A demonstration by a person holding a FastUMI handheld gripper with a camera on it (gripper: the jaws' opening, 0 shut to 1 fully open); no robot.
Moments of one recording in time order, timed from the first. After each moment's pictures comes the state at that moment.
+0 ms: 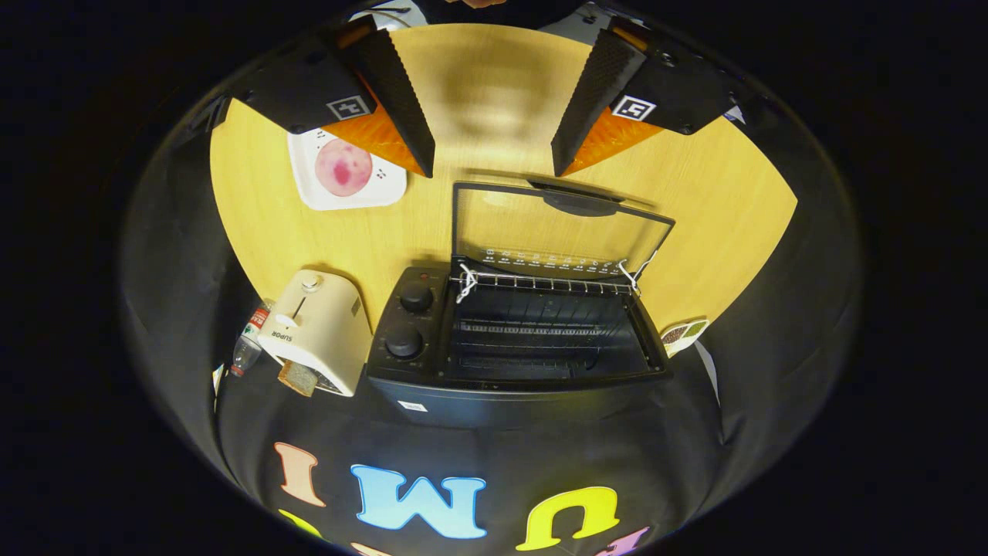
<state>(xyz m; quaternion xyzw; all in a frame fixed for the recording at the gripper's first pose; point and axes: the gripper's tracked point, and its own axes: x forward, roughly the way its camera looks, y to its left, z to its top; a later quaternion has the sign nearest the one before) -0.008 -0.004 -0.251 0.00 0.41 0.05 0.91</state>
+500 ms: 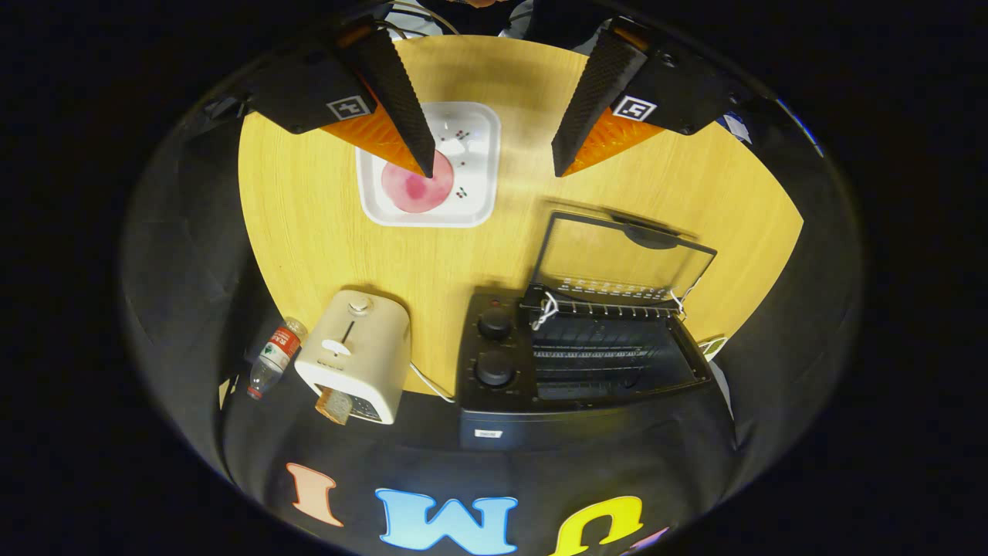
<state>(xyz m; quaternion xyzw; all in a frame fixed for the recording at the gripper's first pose) -0.023 -0.106 -0.268 0.00 0.47 0.05 0.88</state>
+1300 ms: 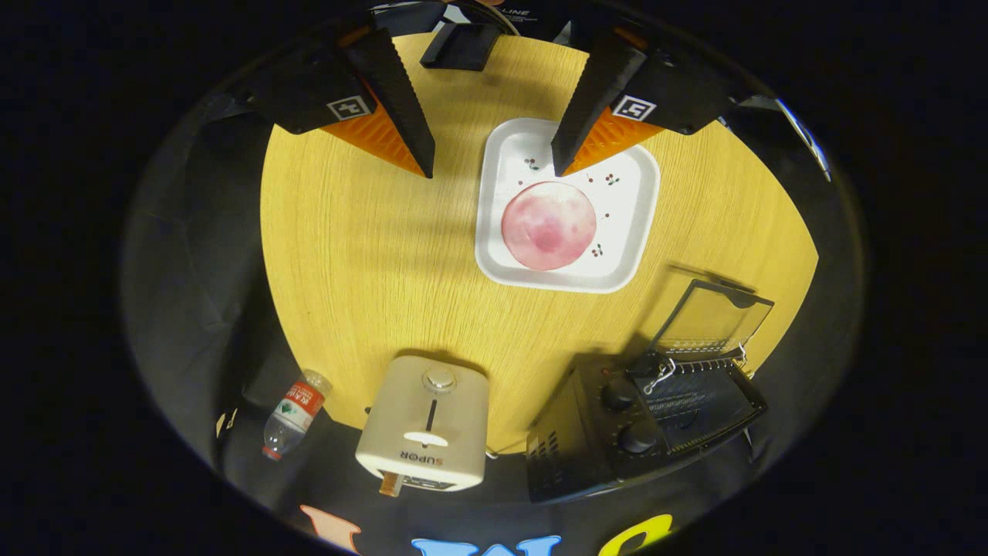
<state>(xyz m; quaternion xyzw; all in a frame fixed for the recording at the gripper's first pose) -0.034 -0.227 -0.337 -0.01 0.56 0.07 0.83</state>
